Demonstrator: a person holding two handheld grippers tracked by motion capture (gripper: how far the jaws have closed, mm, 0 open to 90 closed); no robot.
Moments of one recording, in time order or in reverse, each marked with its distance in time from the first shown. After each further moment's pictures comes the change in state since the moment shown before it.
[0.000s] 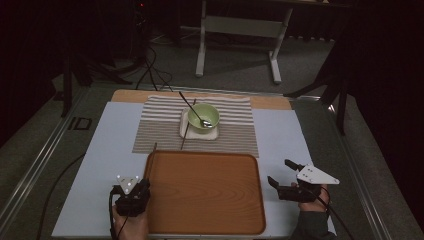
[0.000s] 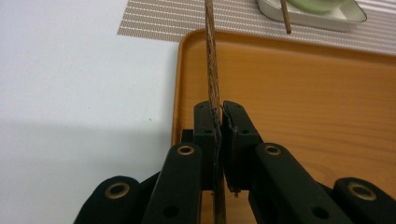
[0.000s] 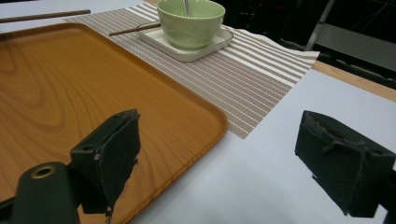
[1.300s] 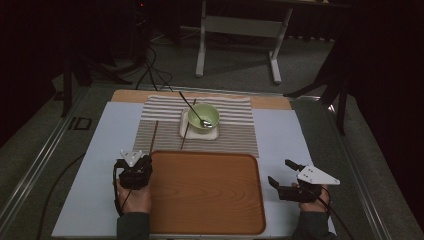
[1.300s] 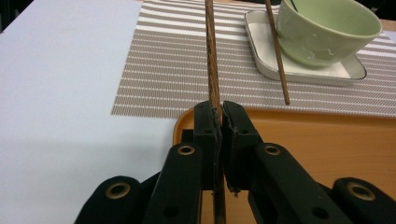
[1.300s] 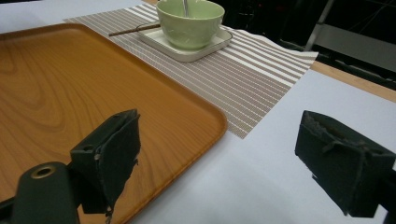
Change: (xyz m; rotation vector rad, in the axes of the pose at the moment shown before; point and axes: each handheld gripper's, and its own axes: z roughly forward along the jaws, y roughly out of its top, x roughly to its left) left arm -0.004 0.055 0.025 -0.066 0.005 0.020; right arm 0.000 0.000 -0.001 -0.002 -0.002 -0.001
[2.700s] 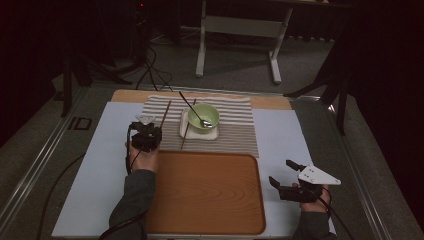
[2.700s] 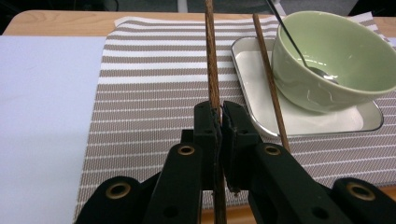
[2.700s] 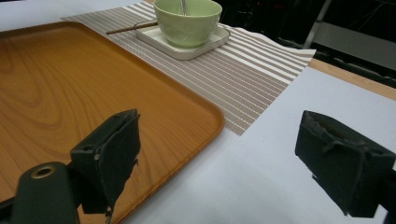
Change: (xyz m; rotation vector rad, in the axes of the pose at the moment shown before) left arm -0.009 0.075 0.075 0.075 -0.060 0.092; right arm -0.002 -0.001 -0.001 0.008 -0.005 0.004
